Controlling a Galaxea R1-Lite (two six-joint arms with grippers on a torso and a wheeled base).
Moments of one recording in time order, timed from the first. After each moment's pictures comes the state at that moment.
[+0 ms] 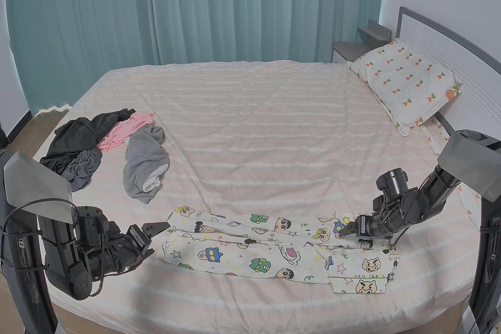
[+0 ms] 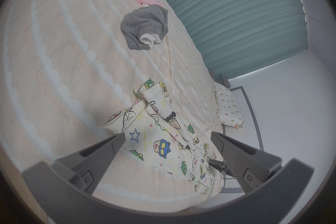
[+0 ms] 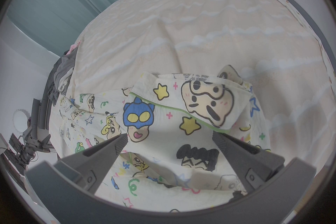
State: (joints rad) left arm -0.11 2.25 -0.17 -1.55 -0.35 -0.96; right arm 0.17 2.31 -0.94 -0.31 0.15 0.32
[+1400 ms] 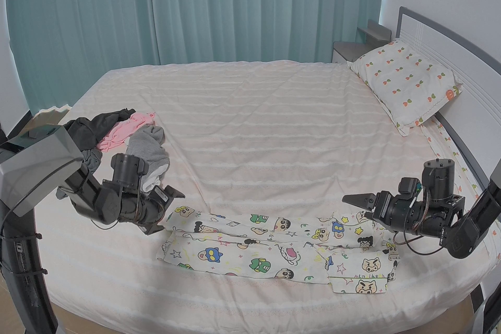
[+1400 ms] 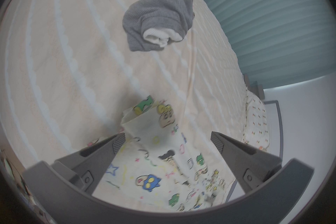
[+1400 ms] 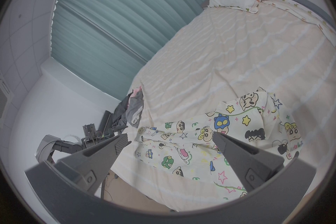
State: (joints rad) left arm -0.17 2.22 -1.02 -0.37 -0.15 -1.08; right arm 0.27 1.90 -0.39 -1.05 0.32 0.71
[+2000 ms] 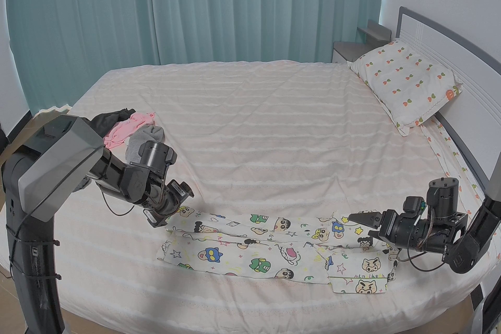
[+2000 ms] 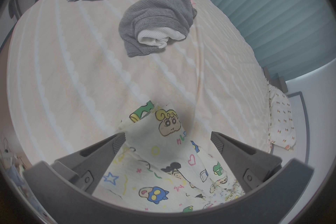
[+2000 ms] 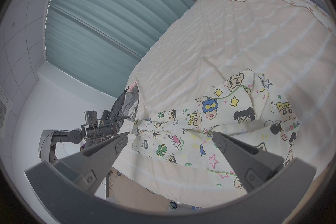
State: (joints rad) left arm -0.24 2.32 -1.28 -0.06 0.03 -0.99; right arm 0.25 1.94 -0.27 -1.14 0.35 0.73
